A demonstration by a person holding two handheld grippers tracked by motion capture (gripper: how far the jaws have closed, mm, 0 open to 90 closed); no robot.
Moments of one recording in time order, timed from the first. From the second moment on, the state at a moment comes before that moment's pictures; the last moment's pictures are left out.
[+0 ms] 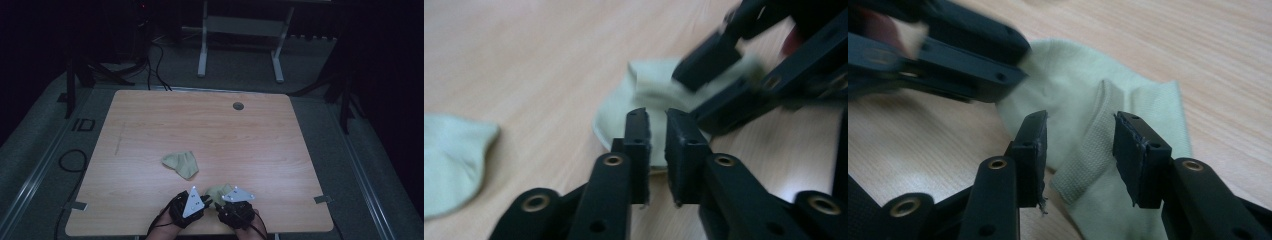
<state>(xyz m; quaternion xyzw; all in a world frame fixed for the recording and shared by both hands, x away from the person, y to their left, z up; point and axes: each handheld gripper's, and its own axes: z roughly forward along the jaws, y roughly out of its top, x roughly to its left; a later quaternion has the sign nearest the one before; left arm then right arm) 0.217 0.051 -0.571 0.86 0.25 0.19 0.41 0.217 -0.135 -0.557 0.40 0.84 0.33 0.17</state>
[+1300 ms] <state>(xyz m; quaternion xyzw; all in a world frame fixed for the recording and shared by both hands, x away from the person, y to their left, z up) 0.232 0.051 -0.578 0.88 0.23 0.16 0.39 0.237 -0.250 -0.547 0.52 0.77 0.34 0.14</state>
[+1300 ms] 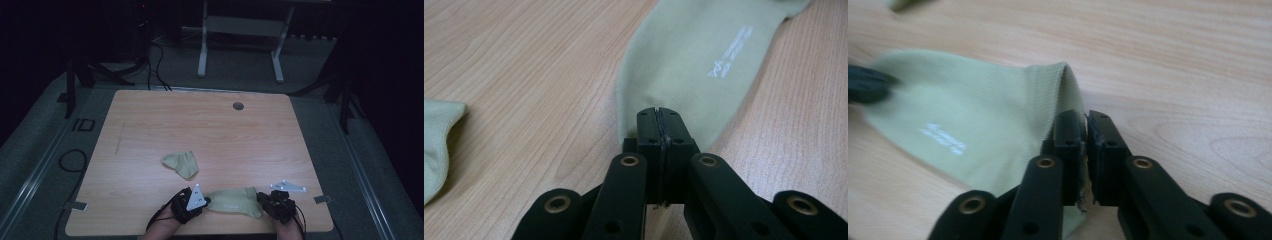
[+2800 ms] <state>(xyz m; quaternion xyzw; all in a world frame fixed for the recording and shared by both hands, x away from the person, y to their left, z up) 0.215 0.139 -0.568 0.83 0.34 0.15 0.42 0.305 -0.132 -0.504 0.40 0.84 0.34 0.13</state>
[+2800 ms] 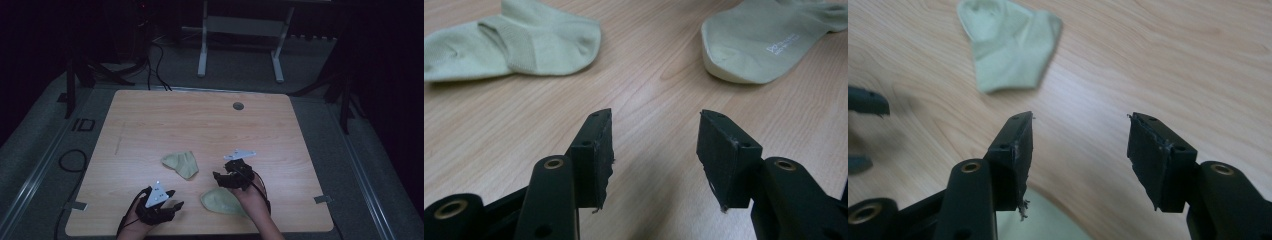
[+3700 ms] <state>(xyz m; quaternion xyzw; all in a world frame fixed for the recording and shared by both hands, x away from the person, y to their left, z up) 0.216 0.173 -0.575 0.80 0.39 0.15 0.43 0.369 -0.002 -0.529 0.38 0.87 0.30 0.11</state>
